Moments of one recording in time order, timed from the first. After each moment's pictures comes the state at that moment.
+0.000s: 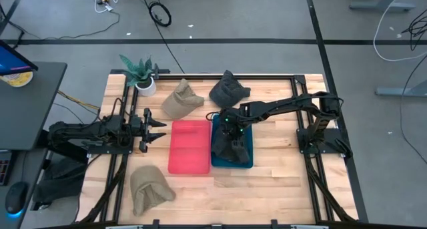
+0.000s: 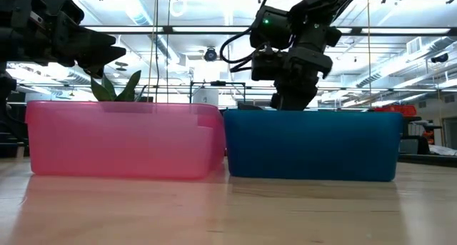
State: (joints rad) left arm -0.03 0.01 0.01 0.05 -0.07 -0.07; right arm -0.09 1.82 1.18 -0.58 -0.26 -0.04
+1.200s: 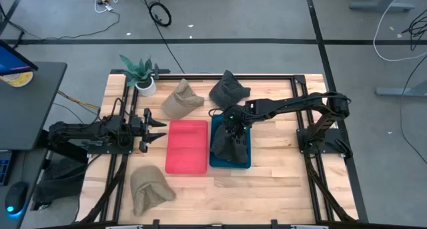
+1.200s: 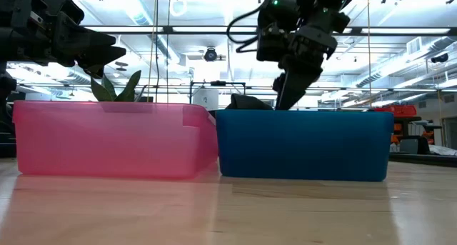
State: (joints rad) left arm -0.03 0.01 0.01 0.05 -0.07 -0.07; right arm -0.09 1.70 1.17 -0.60 -0.24 -0.05
